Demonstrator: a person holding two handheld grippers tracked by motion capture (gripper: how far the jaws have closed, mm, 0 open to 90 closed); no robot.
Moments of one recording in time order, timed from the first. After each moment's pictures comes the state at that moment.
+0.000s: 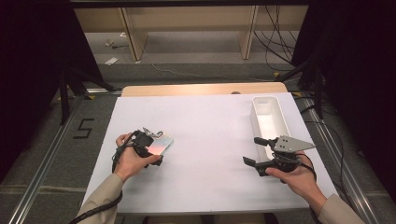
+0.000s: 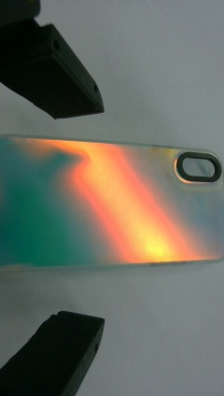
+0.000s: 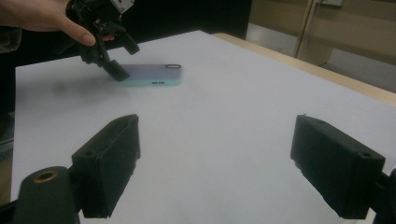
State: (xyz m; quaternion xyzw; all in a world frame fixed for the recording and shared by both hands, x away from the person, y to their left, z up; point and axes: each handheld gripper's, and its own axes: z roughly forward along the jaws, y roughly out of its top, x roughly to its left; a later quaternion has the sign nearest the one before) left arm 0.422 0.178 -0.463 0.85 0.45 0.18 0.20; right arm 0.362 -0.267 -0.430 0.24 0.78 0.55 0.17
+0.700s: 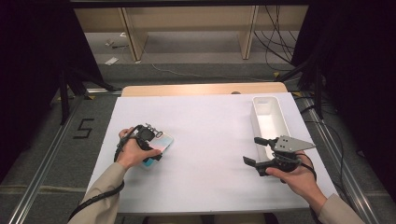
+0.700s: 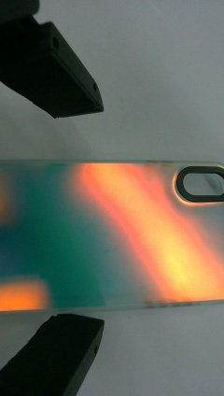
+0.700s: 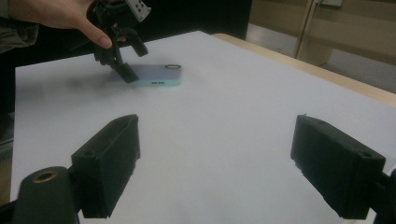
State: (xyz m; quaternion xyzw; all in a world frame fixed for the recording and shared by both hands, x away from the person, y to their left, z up) left arm 0.449 0.176 -0.469 0.87 0.45 0.15 0.16; right arm 0.362 -0.268 -0.430 0.24 0.78 0.55 0.17
